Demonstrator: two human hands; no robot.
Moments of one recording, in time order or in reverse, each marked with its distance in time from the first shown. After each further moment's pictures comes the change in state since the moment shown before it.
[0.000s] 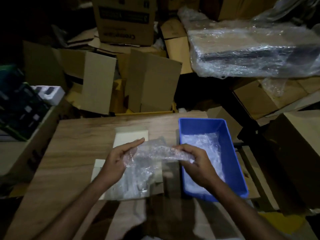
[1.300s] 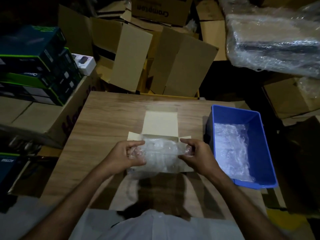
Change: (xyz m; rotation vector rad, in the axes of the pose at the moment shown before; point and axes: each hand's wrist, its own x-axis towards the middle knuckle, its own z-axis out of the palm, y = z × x) left_hand -0.092 -0.039 -0.094 0.048 -0.020 -0.420; right_hand -0.004 -0.013 0.114 -0.312 -0.129 0.346
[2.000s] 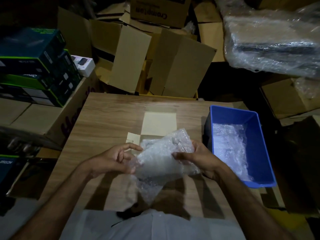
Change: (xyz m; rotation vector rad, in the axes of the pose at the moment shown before) left_hand -0.011 0.007 -0.034 -0.160 -0.442 -0.093; right_hand -0.004 -0.016 -0.016 0.629 -0.327 0.199
